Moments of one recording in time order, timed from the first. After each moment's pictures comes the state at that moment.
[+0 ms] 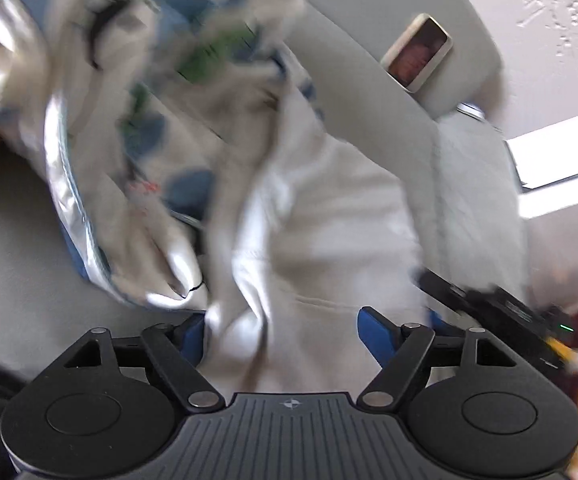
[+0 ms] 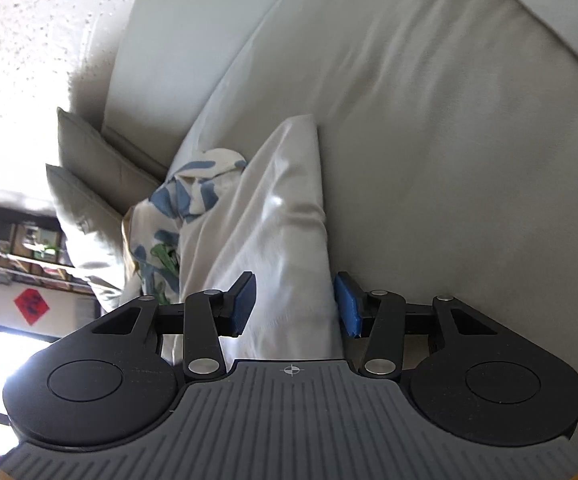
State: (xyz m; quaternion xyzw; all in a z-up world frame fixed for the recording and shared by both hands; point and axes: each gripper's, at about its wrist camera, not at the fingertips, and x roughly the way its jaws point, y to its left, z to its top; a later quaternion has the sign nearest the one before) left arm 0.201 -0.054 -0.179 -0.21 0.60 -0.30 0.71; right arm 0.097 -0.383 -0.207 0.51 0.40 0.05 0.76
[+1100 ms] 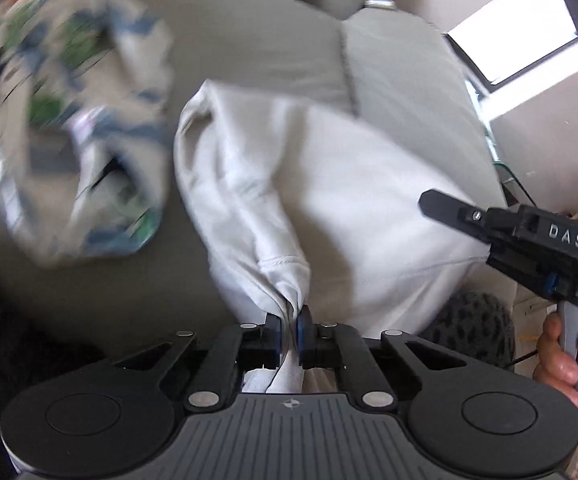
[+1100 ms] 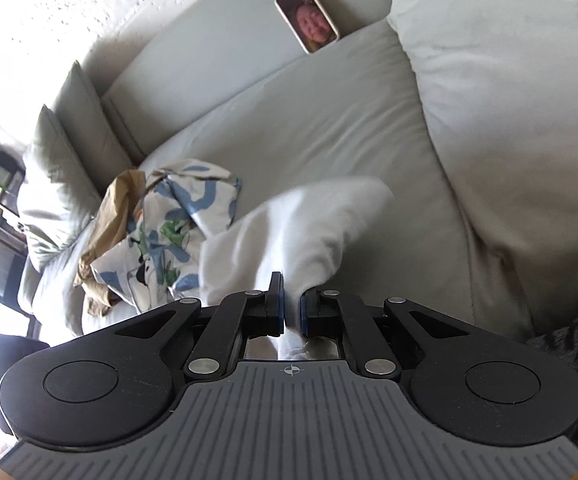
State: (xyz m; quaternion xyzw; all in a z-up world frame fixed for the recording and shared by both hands) left arm 0.038 -0.162 -0.125 -0.07 0.56 -0.36 0.74; right arm -0.044 -0.373 -0.089 0.33 0.39 -0.03 0.86
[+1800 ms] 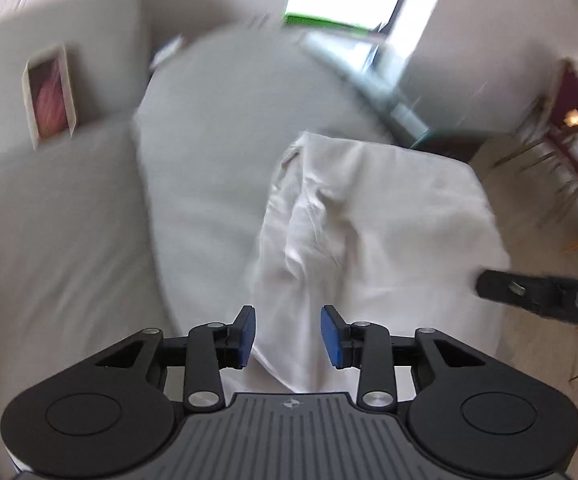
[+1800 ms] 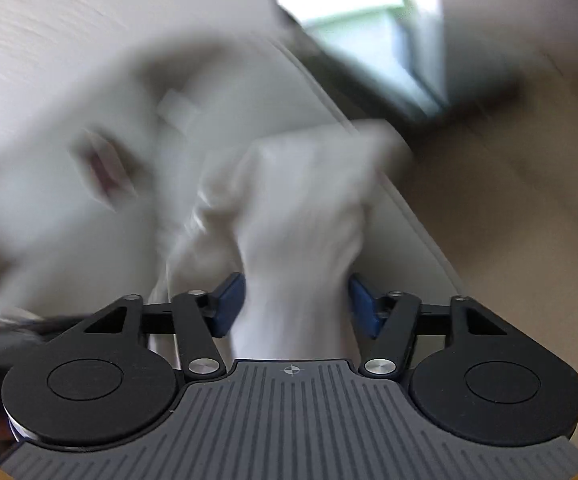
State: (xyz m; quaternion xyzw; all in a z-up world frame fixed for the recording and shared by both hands) left arm 0.033 -0.416 -0.079 0.12 0.46 -0.45 0.76; right arm -0.115 -0.568 -0.037 0.29 0.37 -0.32 0.82
